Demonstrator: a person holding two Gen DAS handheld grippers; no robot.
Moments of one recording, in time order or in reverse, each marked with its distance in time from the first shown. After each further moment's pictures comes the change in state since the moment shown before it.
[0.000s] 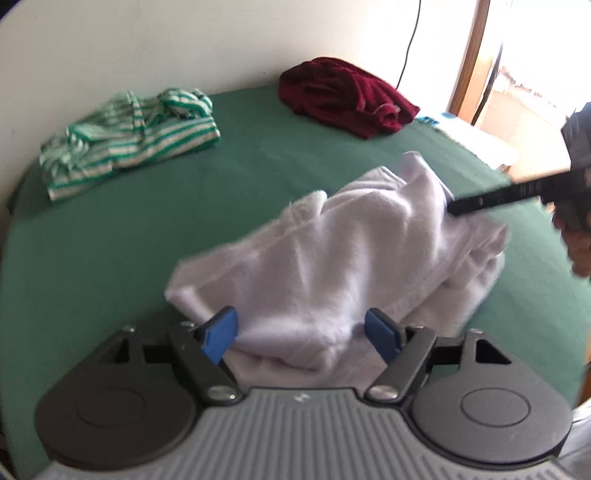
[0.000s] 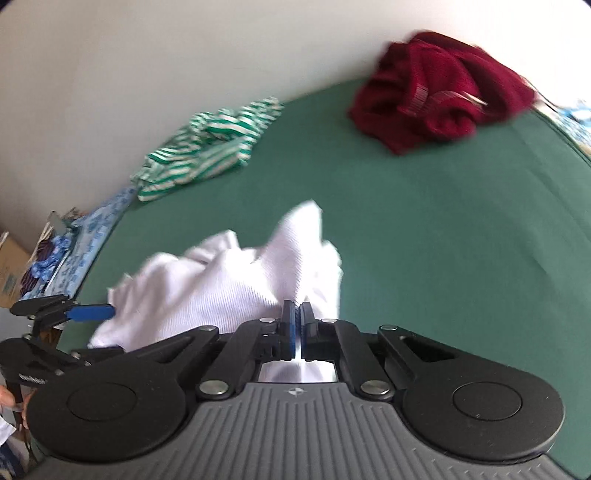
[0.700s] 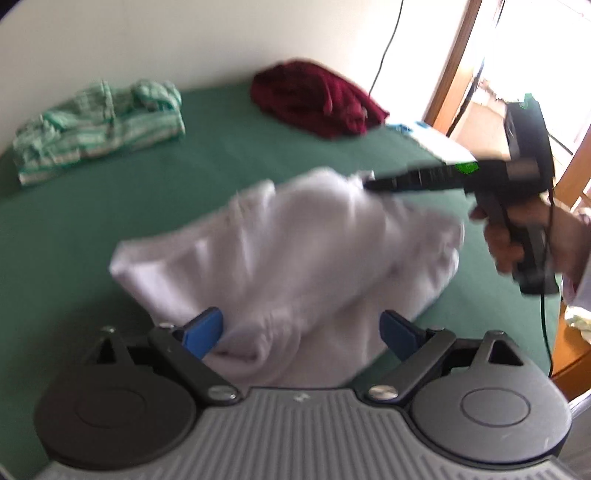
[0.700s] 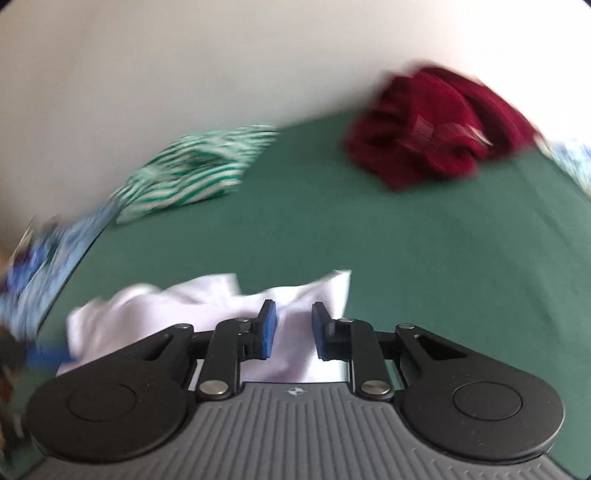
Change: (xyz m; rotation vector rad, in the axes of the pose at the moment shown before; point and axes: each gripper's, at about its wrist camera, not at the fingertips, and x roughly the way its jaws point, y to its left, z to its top) left arm 0.006 -0.028 -0.014 0.013 -0.030 -0.035; right arm 0.039 -0.004 0.024 0.016 -0.133 -0.018
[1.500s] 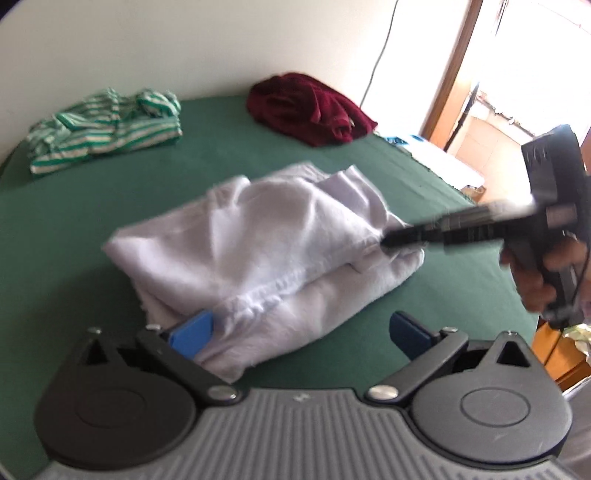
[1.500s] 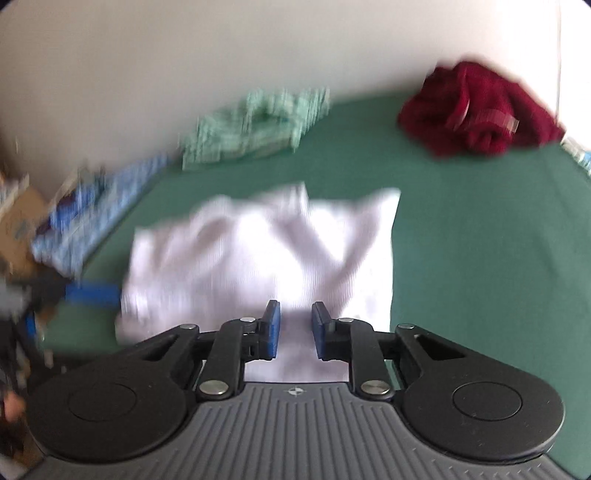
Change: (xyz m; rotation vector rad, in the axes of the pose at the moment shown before) left arm -0.017 -0.022 -0.019 -0.048 -0.010 0.001; right arm -0.053 0.034 -0.055 -0.209 0.157 0.083
